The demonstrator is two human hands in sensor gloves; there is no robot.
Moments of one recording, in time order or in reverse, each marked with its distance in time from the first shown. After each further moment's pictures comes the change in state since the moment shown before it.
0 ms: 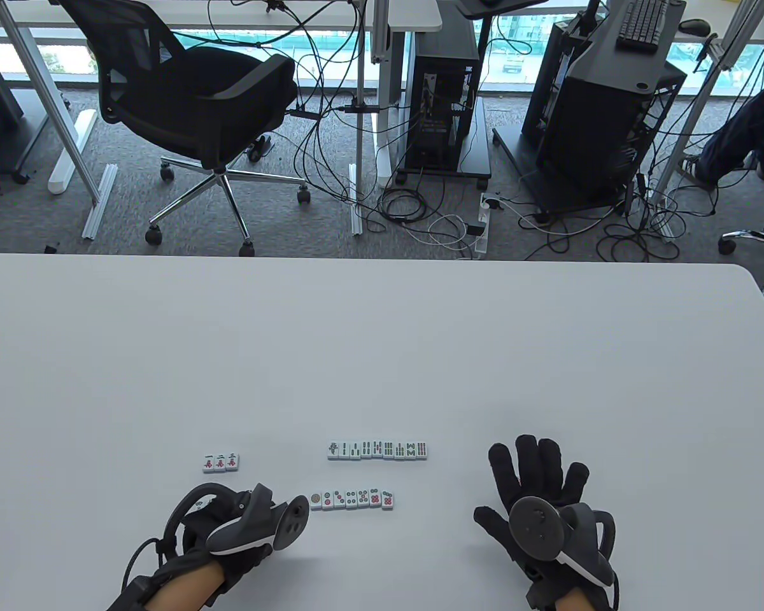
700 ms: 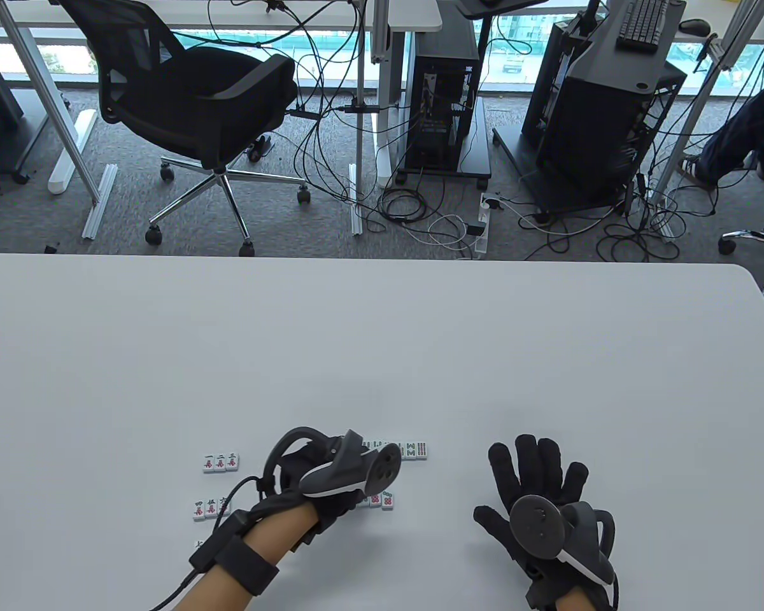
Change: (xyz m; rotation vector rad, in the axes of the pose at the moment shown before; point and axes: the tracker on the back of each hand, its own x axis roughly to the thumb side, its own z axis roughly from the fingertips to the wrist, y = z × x) left_hand 0.079 0.098 -0.074 0.170 -0.126 0.095; right_hand -0.001 0.000 -0.001 0.006 -0.002 -0.020
